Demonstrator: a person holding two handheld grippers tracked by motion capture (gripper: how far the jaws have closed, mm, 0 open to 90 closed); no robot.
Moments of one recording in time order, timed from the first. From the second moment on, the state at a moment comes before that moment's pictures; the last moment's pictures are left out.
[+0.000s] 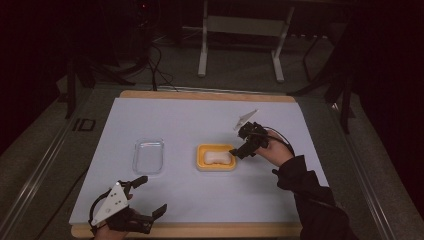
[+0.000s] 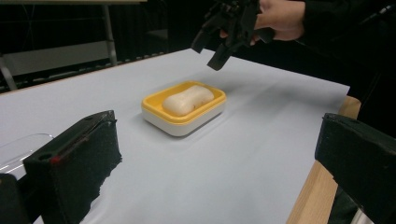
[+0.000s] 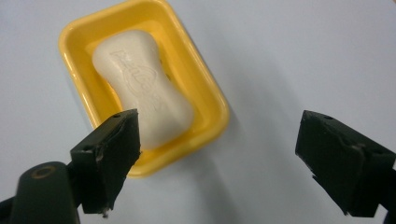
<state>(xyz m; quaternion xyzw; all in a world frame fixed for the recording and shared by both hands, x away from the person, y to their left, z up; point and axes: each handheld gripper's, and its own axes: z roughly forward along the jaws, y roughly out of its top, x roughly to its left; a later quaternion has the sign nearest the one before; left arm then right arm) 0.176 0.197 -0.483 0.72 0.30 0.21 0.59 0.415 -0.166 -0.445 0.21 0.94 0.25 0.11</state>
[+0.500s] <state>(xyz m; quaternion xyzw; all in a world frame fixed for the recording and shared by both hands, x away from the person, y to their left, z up) 0.176 0.197 -0.483 0.73 0.29 0.21 0.59 0.385 -0.206 -0.451 0.30 0.90 0.29 0.14</state>
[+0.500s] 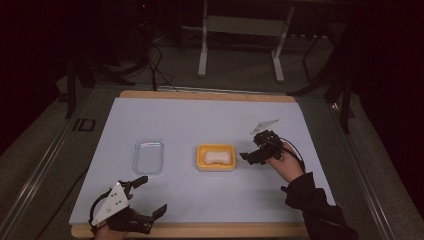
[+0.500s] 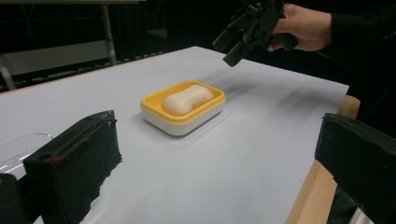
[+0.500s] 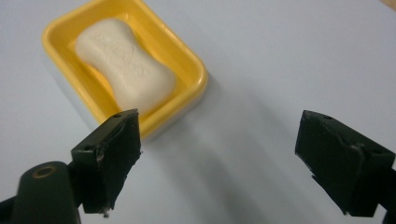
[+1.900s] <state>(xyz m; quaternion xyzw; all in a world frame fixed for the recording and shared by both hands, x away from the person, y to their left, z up) 0.176 0.195 -0.483 0.73 0.29 0.21 0.58 0.315 -0.256 -0.473 0.38 0.84 0.33 0.18</state>
